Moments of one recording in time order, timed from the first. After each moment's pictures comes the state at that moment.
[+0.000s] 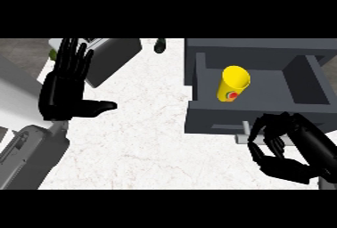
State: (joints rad) left arm -0.44 0.49 -0.34 -1.41 0.85 0.30 -0.34; right arm -0.07 -0.35 0.08 -1.94 0.33 0.37 -0.01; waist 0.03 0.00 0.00
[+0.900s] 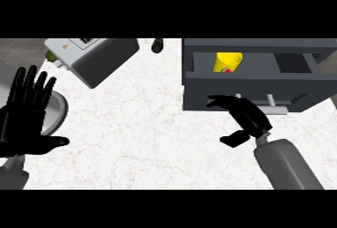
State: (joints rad) left arm -0.12 0.57 -0.15 -1.51 0.85 0.05 -0.37; right arm -0.35 -0.23 0.22 -1.21 0.79 0.10 -0.23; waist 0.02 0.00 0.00
